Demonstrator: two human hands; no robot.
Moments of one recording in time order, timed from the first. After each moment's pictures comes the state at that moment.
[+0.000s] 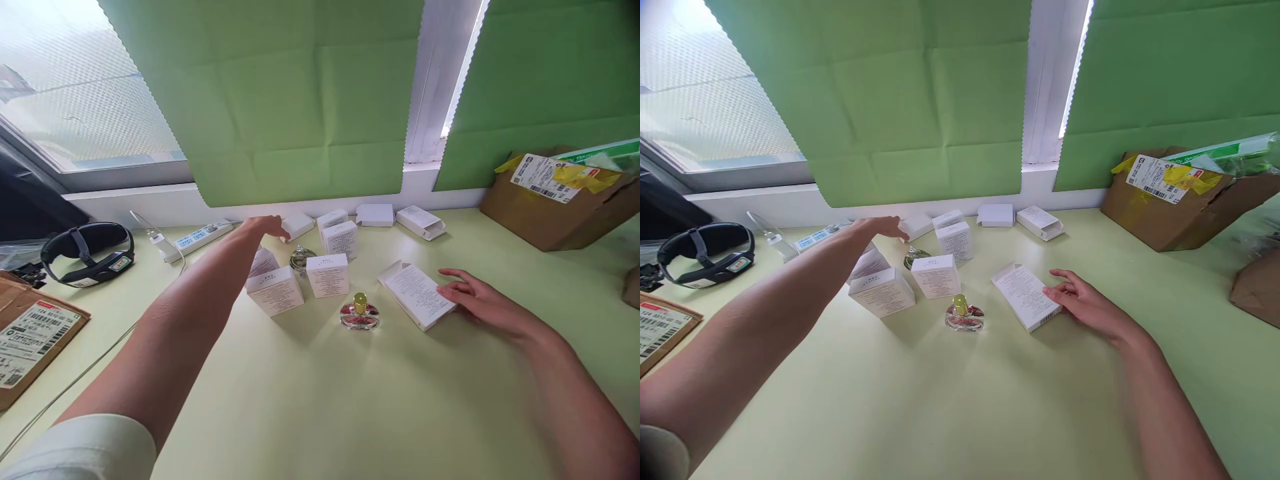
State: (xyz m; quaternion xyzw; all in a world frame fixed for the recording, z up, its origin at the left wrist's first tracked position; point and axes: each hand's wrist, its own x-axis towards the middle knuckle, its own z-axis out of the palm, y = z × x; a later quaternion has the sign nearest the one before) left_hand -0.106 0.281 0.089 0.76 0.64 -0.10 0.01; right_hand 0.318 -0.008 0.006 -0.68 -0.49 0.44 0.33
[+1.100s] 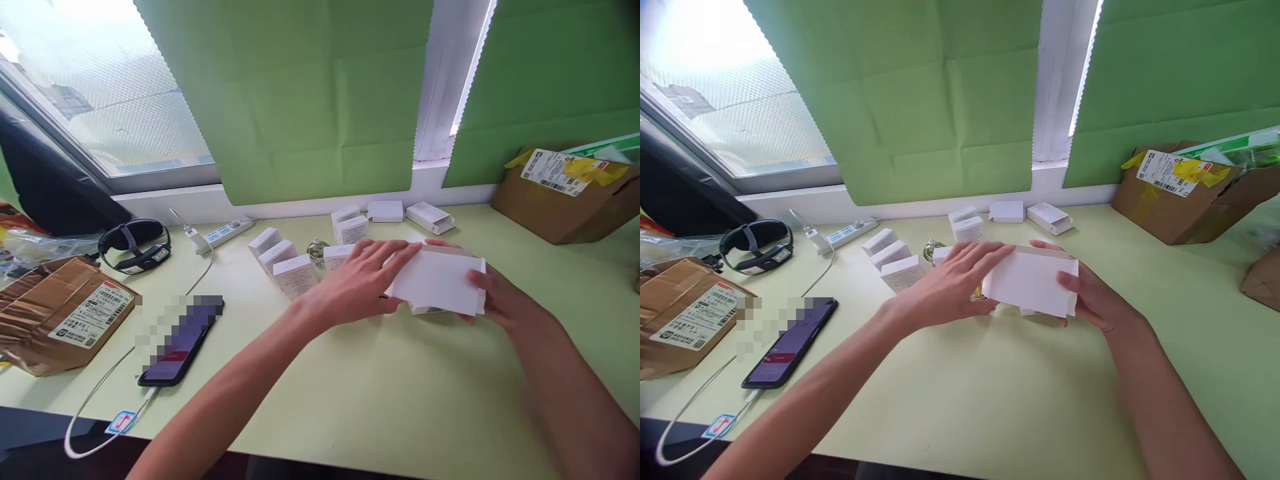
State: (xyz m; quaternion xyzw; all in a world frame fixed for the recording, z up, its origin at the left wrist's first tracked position) left_hand 0.010 0.012 0.118 0.96 0.19 0.21 0.07; right_hand 0.274 -0.024 0.046 -0.43 -0.49 0.61 0.46
